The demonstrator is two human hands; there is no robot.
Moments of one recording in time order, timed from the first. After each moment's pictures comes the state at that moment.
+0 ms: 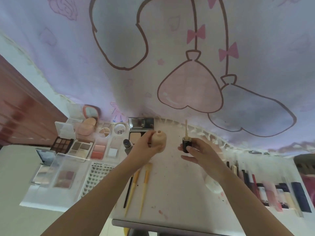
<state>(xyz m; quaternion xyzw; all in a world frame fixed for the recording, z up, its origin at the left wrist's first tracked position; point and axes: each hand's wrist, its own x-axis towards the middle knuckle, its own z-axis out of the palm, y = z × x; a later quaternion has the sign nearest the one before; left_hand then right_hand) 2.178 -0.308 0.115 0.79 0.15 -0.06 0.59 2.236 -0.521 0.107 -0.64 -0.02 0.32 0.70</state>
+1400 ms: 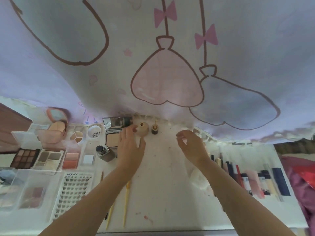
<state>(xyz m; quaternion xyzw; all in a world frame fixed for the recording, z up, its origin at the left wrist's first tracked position) 2.210 -0.339 0.071 0.91 0.18 0.15 0.35 2.282 -0.537 0.051 -0.92 -0.09 0.11 0.36</state>
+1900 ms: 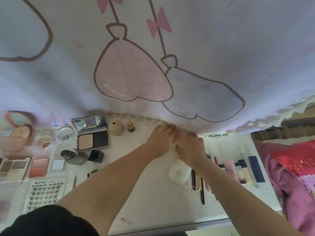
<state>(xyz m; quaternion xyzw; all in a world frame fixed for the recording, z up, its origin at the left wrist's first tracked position) 2.294 -0.460 0.020 0.96 -0.24 -0.10 0.09 2.279 -0.600 0.043 -0.99 -0.10 0.10 0.01</state>
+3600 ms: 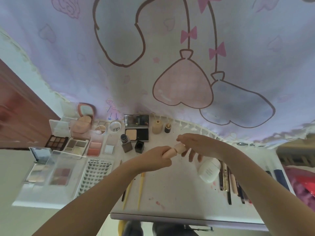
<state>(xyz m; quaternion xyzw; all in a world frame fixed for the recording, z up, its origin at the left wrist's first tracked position) 2.163 -0.344 0.130 0.82 -0.01 -0.29 0.50 2.241 -0.519 0.173 -0.82 -0.18 0.44 0.32</state>
